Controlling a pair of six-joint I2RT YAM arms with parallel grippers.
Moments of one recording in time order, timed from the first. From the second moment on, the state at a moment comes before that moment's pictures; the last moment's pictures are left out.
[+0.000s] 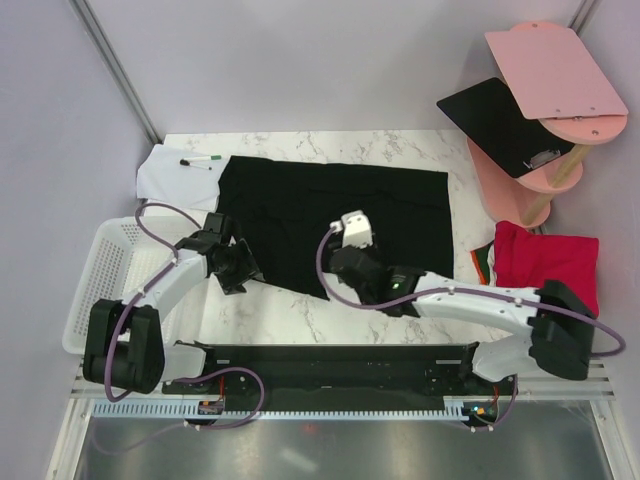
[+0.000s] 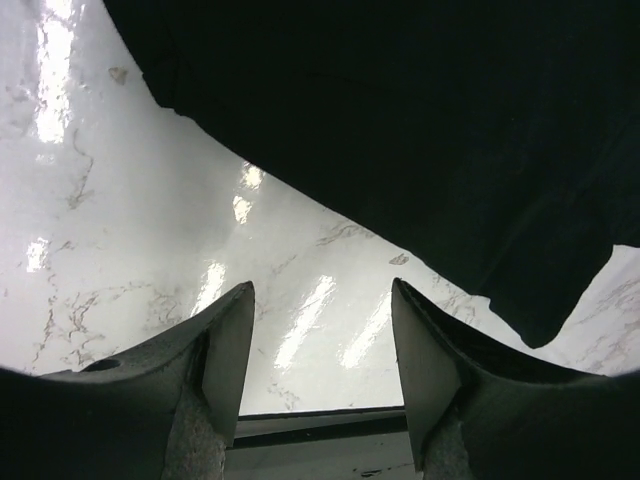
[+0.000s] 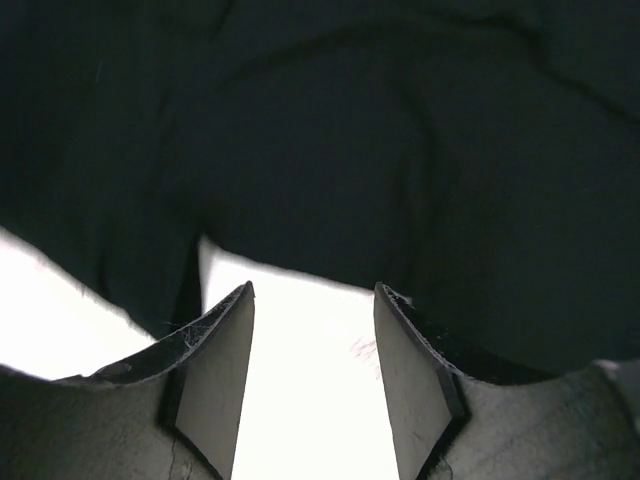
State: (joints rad) left arm -0.19 1.30 0.72 -0.63 0.12 -0.70; right arm 1.13 1.42 0.91 -0.22 0.74 0.43
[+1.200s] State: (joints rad) left arm -0.32 1.65 0.92 -0.44 -0.05 -0.77; right arm 0.90 1.18 0.84 -0.27 0.64 0.44
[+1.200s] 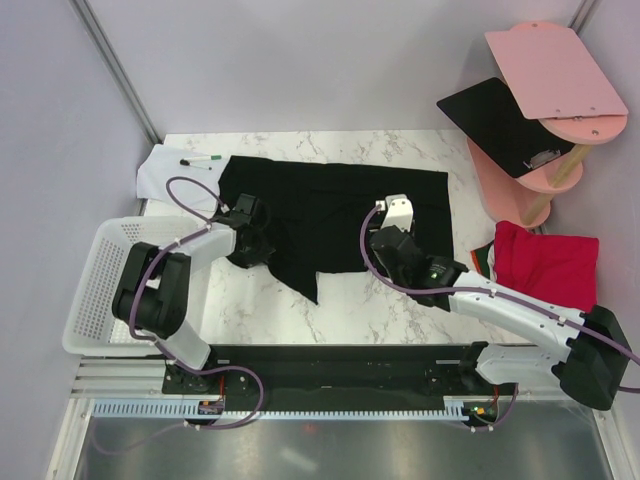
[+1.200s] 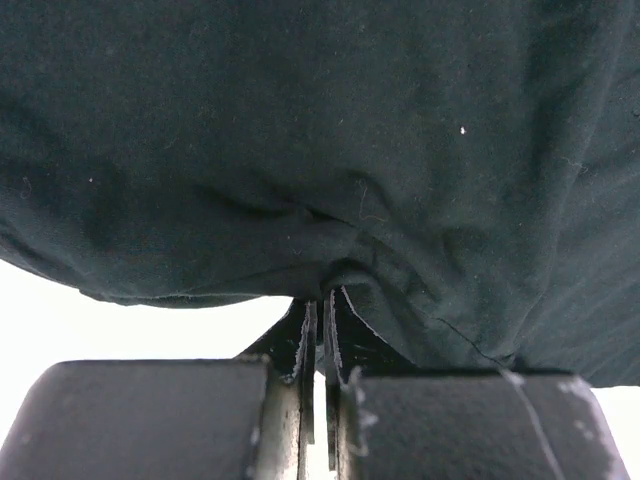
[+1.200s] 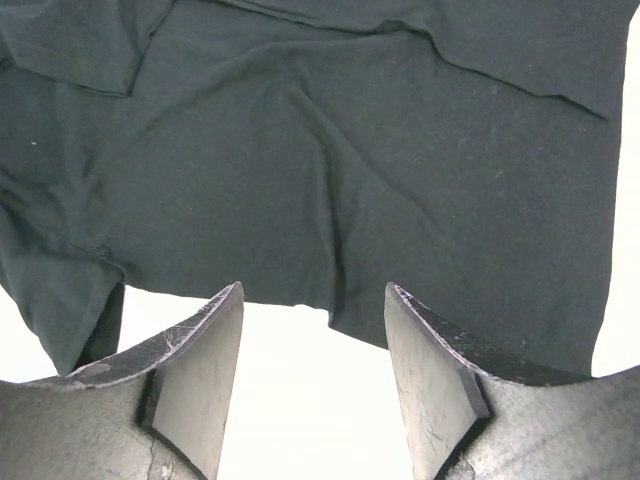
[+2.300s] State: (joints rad) left arm -0.30 1.95 1.57 -0.65 0.11 -0.59; right arm 0.86 1.44 0.83 -0.17 0.43 0.45
